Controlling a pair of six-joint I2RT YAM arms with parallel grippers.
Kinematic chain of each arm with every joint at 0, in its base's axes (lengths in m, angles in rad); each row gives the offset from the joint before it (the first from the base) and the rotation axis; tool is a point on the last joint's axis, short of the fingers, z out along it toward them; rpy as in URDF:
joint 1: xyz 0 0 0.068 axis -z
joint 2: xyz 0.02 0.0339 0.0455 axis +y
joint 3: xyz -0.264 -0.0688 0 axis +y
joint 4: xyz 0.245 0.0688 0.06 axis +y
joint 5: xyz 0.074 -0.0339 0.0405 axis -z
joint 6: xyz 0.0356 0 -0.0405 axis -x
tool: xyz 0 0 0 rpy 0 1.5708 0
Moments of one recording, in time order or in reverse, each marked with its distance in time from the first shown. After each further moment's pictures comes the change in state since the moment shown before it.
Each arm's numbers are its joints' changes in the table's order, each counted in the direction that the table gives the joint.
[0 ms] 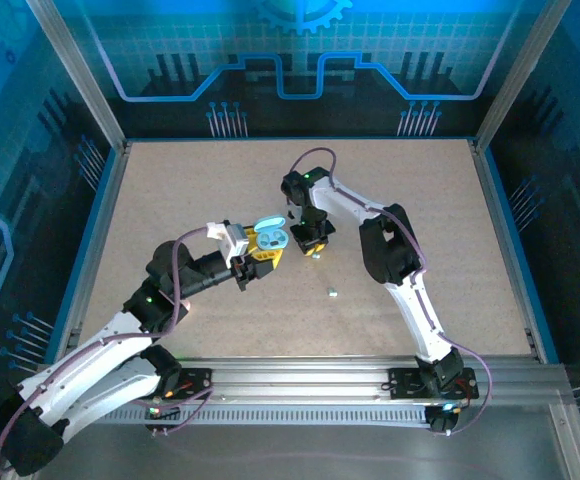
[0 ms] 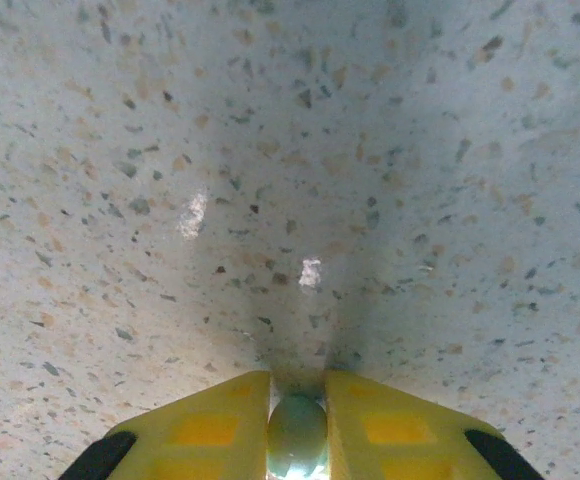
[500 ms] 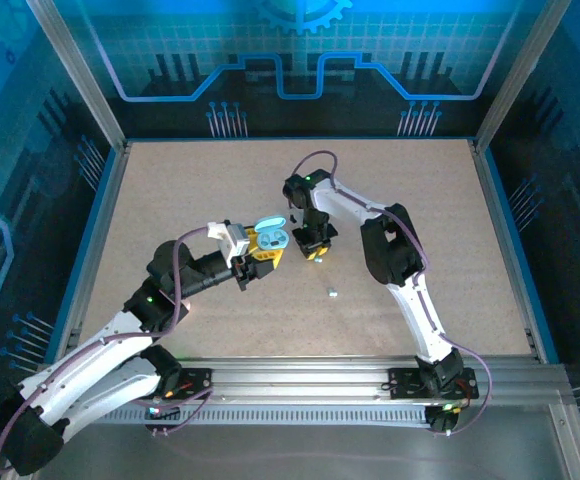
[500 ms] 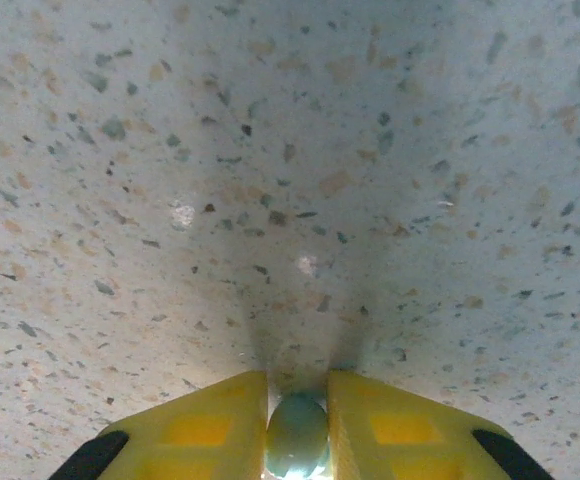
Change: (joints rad) left arm 0.000 0.003 0.000 0.000 0.000 0.000; right arm 0.000 -0.029 0.060 -0.004 -0.011 0.000
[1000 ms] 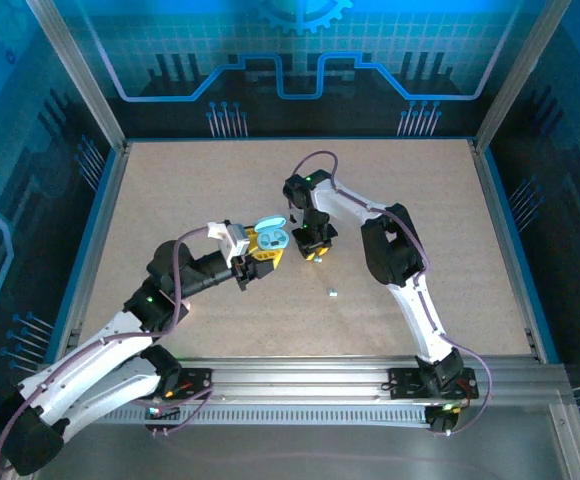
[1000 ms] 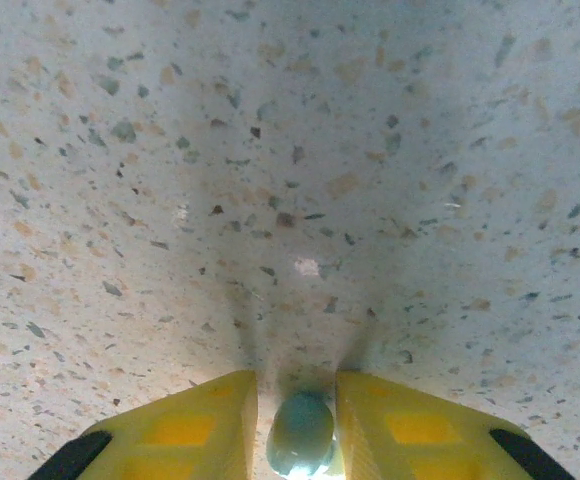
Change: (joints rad) left arm 0.000 0.002 0.000 0.000 0.000 0.000; right arm 0.000 -0.008 0.014 -0.012 -0.003 -0.003
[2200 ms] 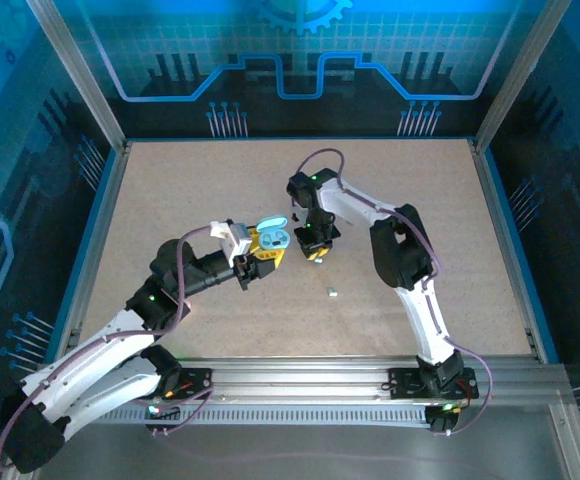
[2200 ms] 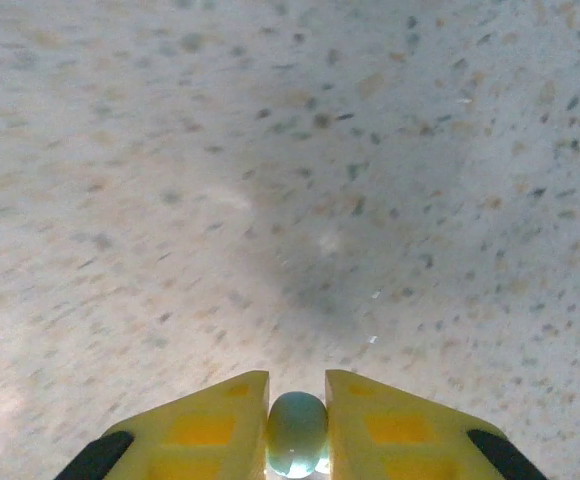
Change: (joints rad) left arm 0.000 0.017 0.000 0.000 -0.002 0.000; right arm 0.009 -0.129 0.109 -0.043 -0.079 -0.023
